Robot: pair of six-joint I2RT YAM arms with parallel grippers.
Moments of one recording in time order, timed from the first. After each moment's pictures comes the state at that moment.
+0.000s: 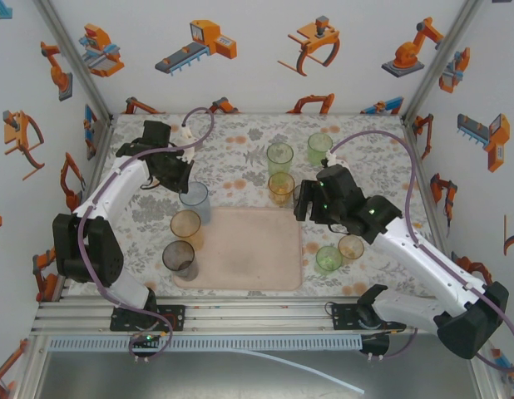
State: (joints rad) left arm -0.24 1.60 1.33 -0.82 0.26 0.35; right arm 0.68 1.08 1.03 -0.75 0.15 0.61
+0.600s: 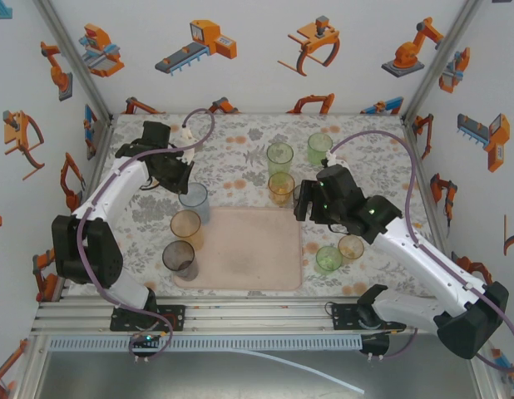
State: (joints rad) left arm -0.24 1.58 1.32 -0.83 0.26 0.37; right arm 0.68 1.08 1.03 -0.75 0.15 0.61
